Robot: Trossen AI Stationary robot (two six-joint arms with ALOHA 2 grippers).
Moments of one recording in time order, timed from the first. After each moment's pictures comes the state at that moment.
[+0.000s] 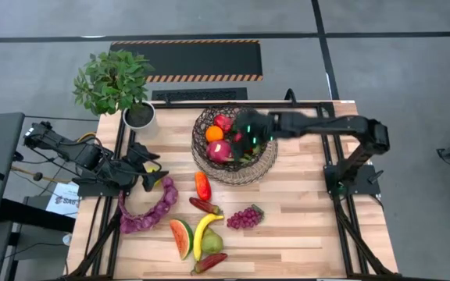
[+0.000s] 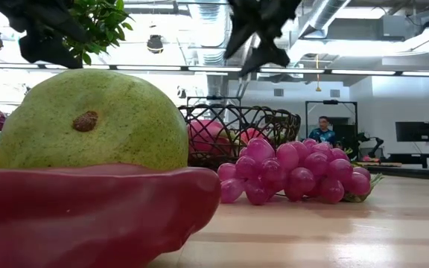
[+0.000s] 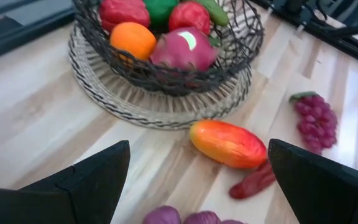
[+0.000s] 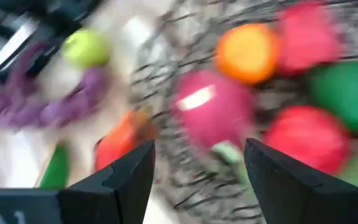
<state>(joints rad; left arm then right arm) -0.43 0.65 0.68 -0.82 -0.63 -0.86 -0.18 1.64 1.48 -0.68 0.00 0.61</state>
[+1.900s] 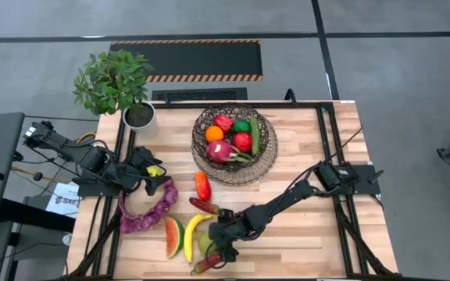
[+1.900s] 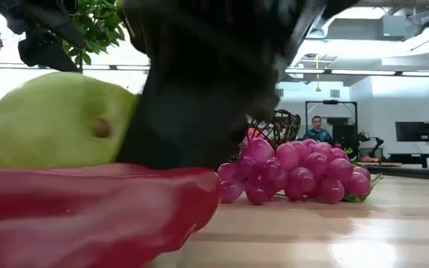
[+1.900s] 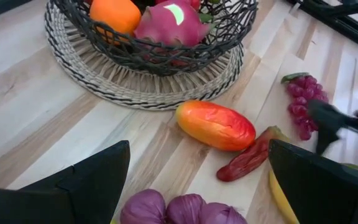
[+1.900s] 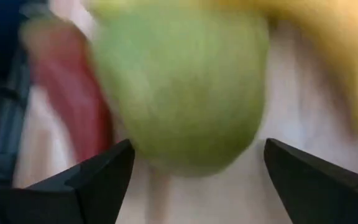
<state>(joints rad) -0.43 0.72 0.68 -0.80 -0.56 -0.90 0.44 2.25 1.60 -0.27 0.07 0.44</state>
